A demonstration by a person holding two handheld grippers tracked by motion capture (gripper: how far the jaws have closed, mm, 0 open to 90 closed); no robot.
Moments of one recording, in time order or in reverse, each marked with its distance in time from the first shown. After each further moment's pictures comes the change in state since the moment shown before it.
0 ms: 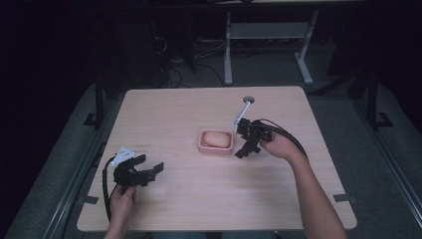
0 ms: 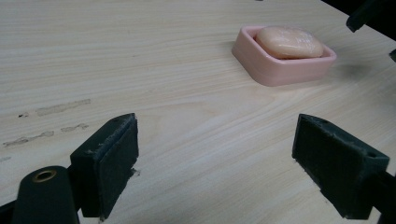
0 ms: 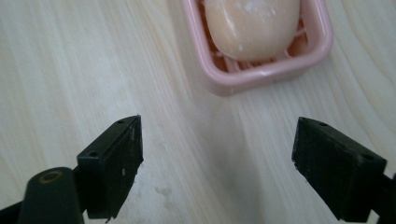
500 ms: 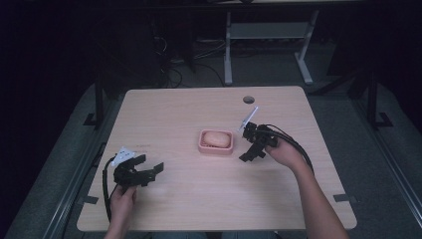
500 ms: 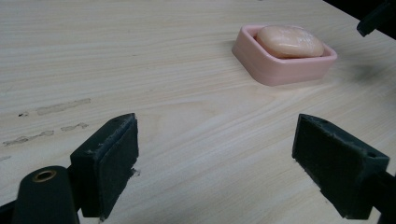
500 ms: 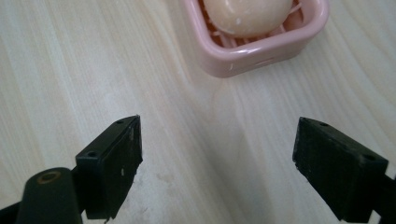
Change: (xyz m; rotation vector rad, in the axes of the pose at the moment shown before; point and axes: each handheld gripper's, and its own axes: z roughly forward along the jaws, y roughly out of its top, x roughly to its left) left arm 0.000 0.000 0.000 0.000 0.001 0.002; right arm 0.006 -0.021 -0.001 -0.047 -0.029 0.036
